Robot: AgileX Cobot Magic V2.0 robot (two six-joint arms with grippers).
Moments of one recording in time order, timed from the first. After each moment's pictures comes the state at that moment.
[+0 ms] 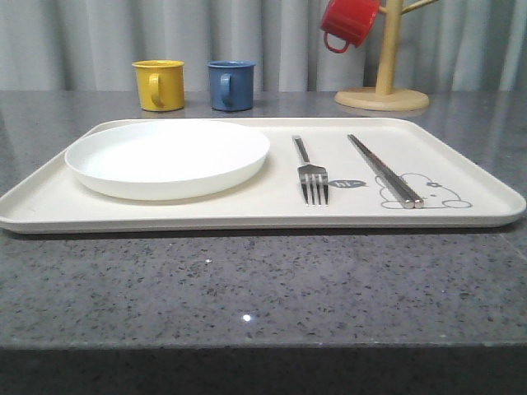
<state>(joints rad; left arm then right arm) -0.20 0.04 -0.36 -0.10 0.44 0.15 -0.18 1.81 -1.64 0.00 1.23 0.08</state>
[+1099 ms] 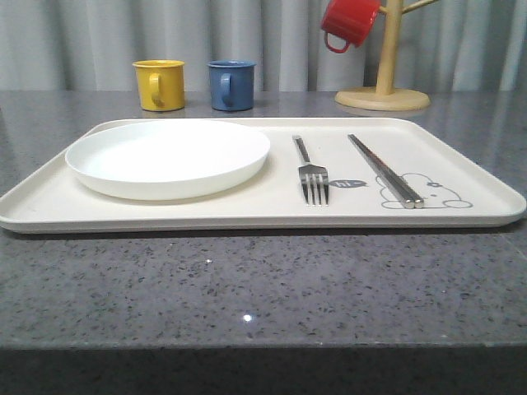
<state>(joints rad) -0.20 0.04 -0.36 -0.10 0.44 0.15 -0.20 1.92 -1.66 -0.06 1.23 0.06</state>
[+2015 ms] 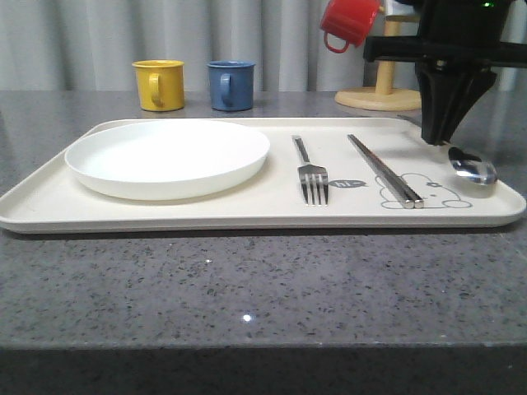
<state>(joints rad) -0.20 0.04 -0.36 -0.10 0.44 0.15 0.22 1.90 -1.67 0.08 1.24 0.25</state>
